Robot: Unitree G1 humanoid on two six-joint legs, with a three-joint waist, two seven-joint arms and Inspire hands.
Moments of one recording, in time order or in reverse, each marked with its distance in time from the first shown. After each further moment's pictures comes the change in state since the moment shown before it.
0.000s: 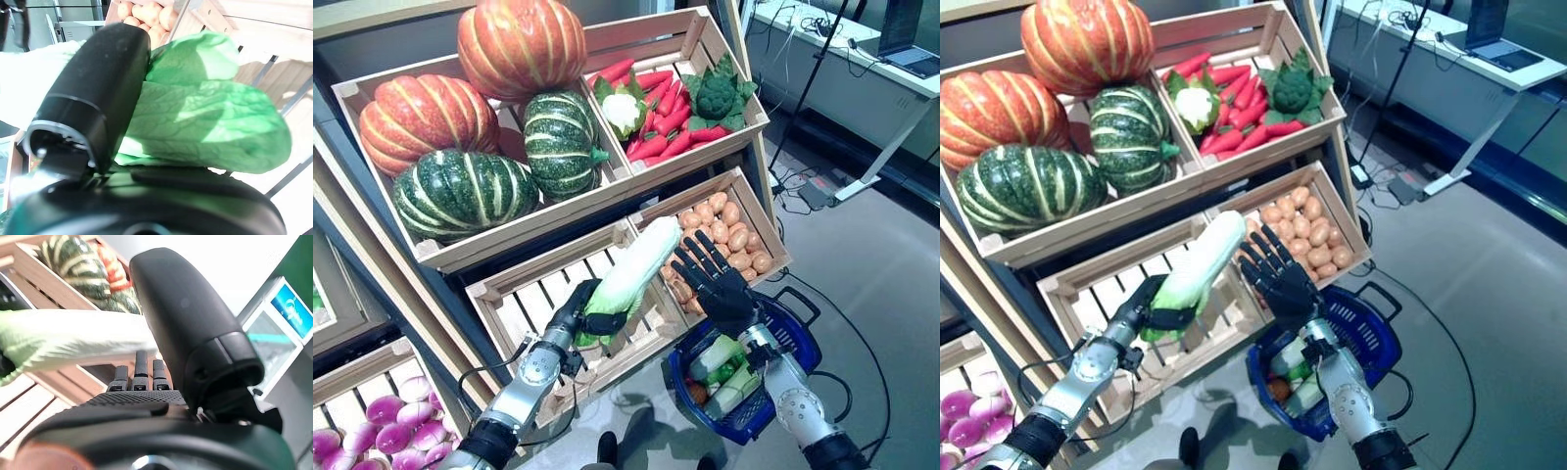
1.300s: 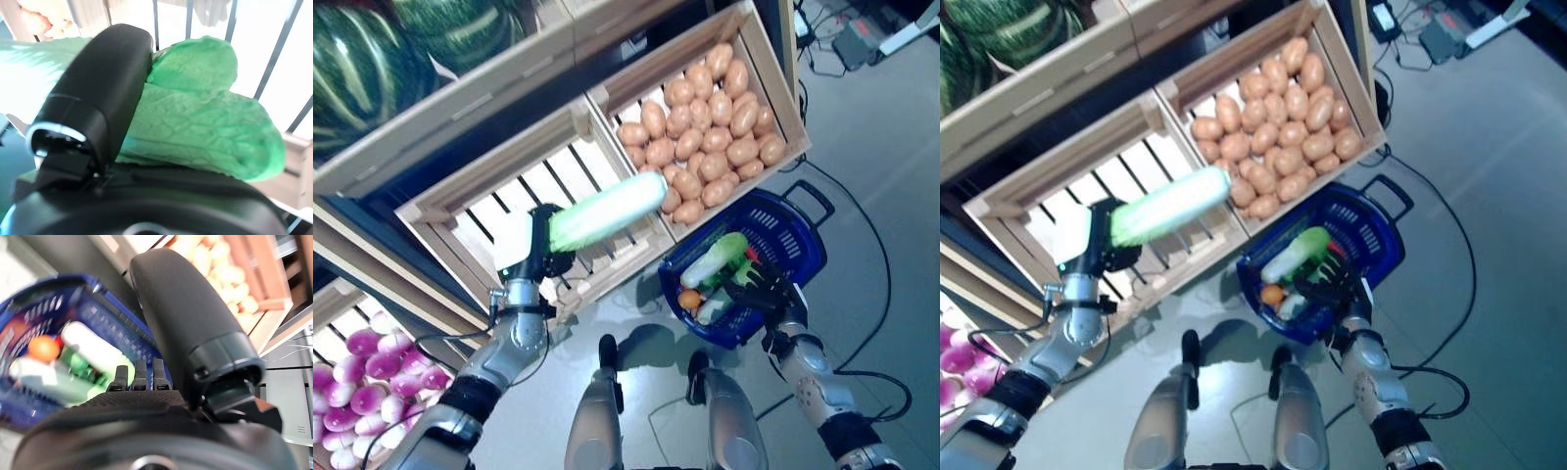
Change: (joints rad) left arm -0.152 0.098 0.027 0.057 0.436 -0.066 0.511; right arm -0.066 -0.094 -0.108 0.229 -0.410 -0.039 -0.357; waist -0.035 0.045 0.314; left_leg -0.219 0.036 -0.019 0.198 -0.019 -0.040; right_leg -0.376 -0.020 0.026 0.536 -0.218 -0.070
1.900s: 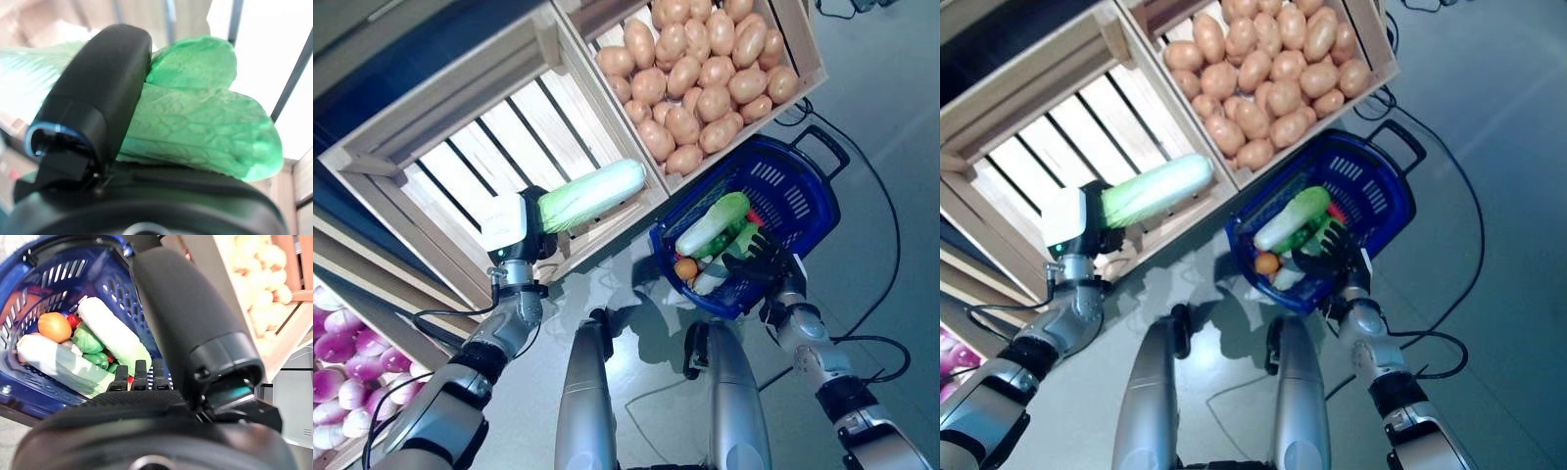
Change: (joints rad) left arm -0.237 0.041 -0.099 0.280 0.096 0.045 0.207; right arm -0.195 -0.045 0.101 0.102 -0.023 0.003 -0.139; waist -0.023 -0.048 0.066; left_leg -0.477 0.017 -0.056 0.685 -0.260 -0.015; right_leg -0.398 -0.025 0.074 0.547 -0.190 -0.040
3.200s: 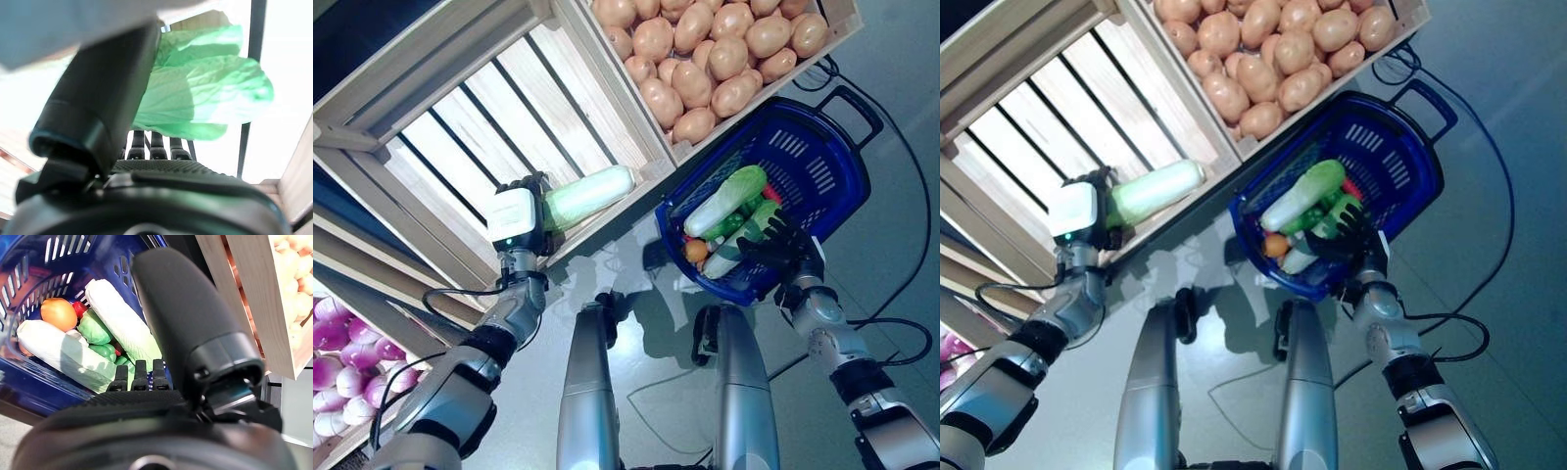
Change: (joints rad) left arm -0.150 -0.020 -0.133 0.096 0.017 0.265 -0.125; right arm -0.122 -0.090 0.007 0.057 0.044 0.001 0.004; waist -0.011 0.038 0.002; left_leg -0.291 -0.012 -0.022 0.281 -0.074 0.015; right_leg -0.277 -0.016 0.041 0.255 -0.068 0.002
